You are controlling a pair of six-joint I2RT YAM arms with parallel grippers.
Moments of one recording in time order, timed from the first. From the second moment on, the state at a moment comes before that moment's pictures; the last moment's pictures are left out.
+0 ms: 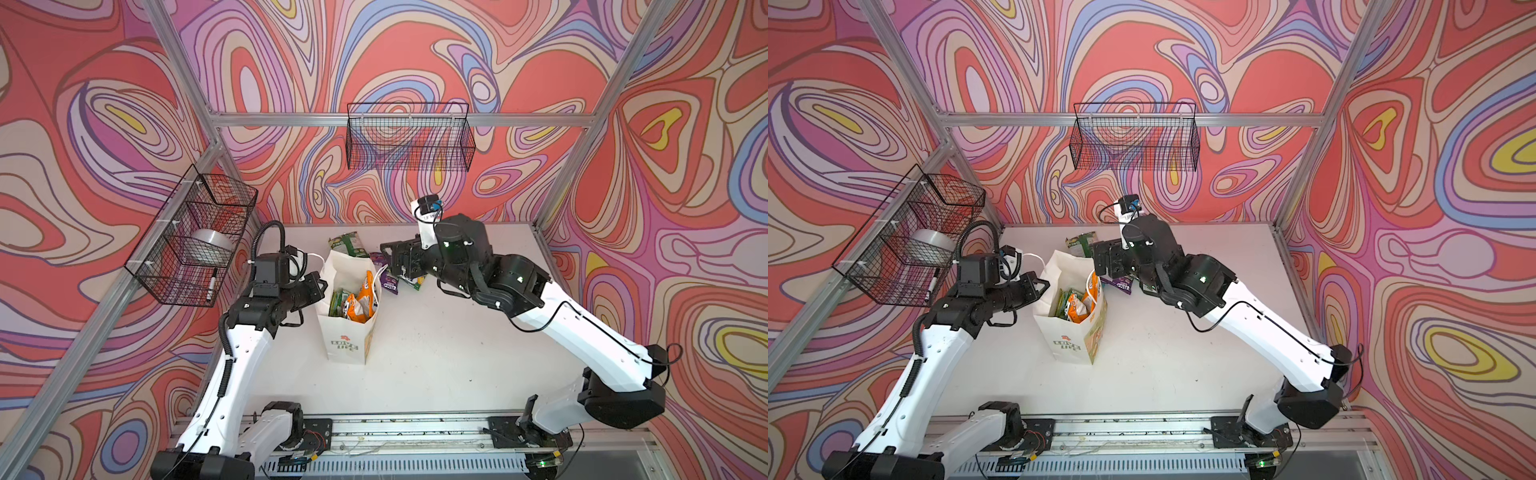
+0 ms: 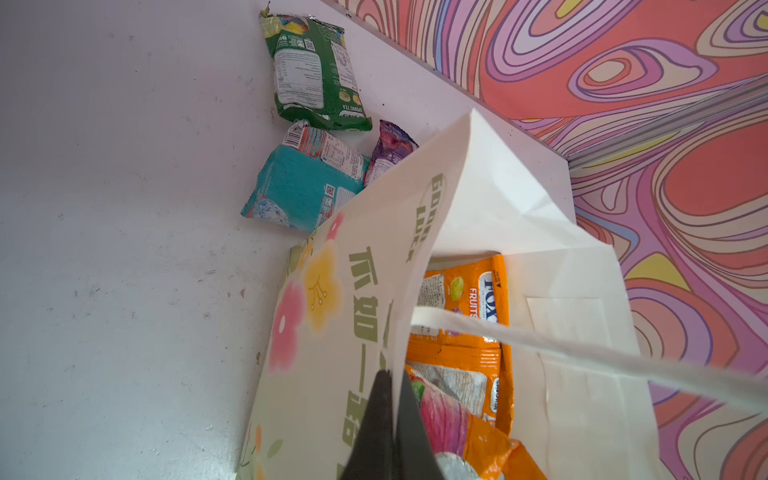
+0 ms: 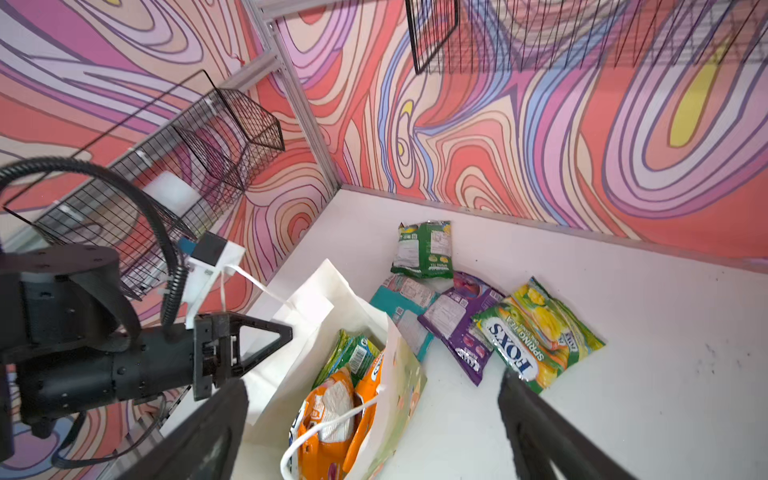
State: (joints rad) left arm -0.06 1.04 1.05 -0.73 0.35 -0.51; right arm 0.98 1.52 1.83 -0.73 0.31 0.41
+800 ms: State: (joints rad) left arm -0.10 1.04 1.08 -0.77 0.31 -0.51; right arm 1.06 1.67 1.79 -0.67 0.24 0.54
